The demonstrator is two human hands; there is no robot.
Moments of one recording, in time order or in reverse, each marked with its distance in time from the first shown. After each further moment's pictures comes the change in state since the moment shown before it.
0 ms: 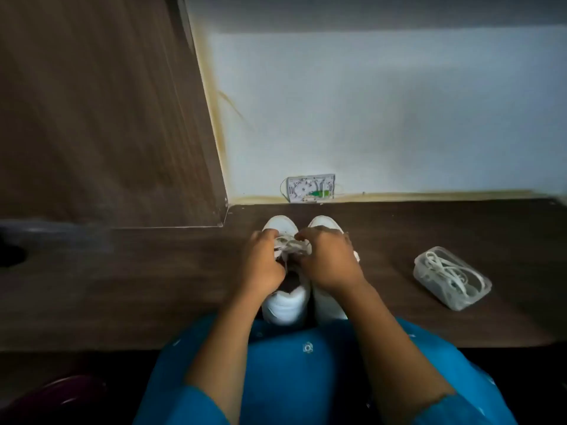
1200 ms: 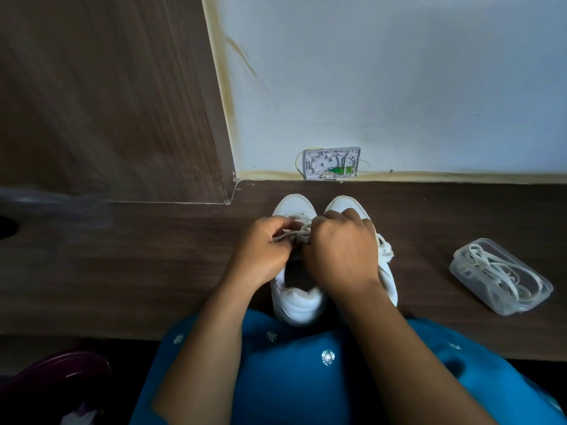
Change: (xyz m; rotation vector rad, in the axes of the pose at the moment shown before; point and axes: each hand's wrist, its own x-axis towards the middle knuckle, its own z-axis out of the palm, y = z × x) left_hand 0.015 -0.021 0.000 -0.549 -0.050 -0.038; right_hand 0.013 -0.016 0.027 -0.382 0.352 -0.112
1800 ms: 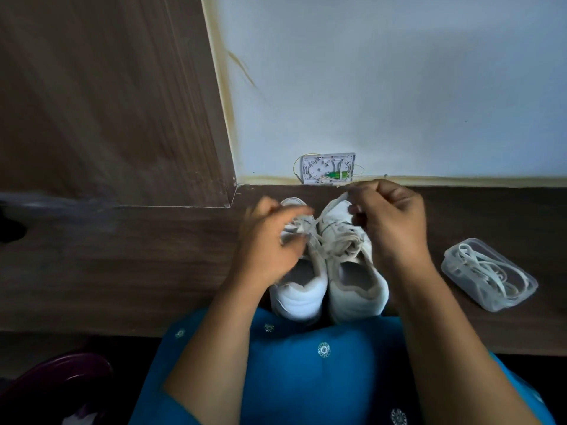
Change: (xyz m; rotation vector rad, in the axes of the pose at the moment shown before) left_hand -0.004 0.006 0.004 0.393 0.247 0.457; right_hand 0.007 0.037 -0.048 1.475 0.159 0.462
